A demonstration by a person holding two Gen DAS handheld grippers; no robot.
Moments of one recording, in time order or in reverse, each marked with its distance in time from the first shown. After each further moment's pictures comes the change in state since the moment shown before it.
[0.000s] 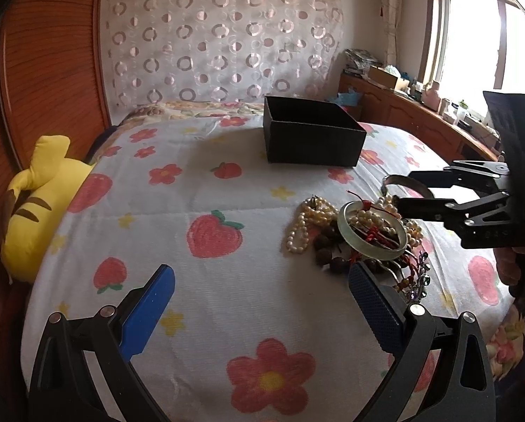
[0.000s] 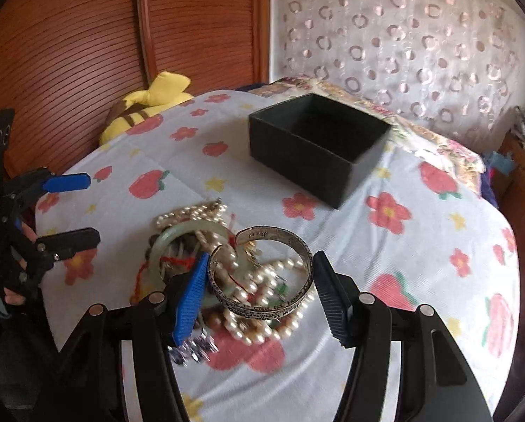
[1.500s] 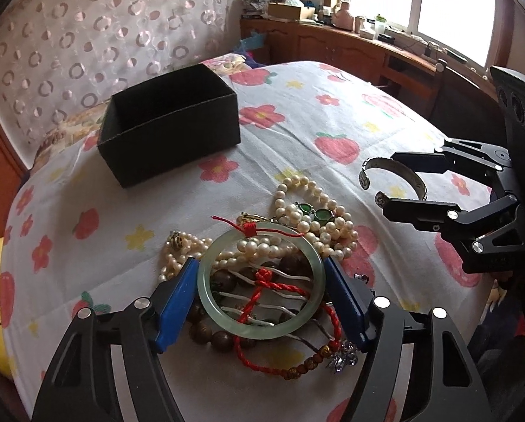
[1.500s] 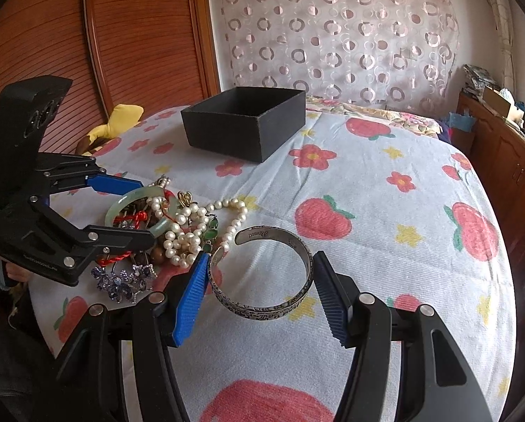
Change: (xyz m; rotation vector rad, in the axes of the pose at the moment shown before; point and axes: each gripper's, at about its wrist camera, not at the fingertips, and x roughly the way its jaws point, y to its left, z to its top) left arm 0.065 -0.085 0.044 0.350 0.213 -0.227; right arm -0.027 -0.034 -0.065 0.197 -0.087 -0.091
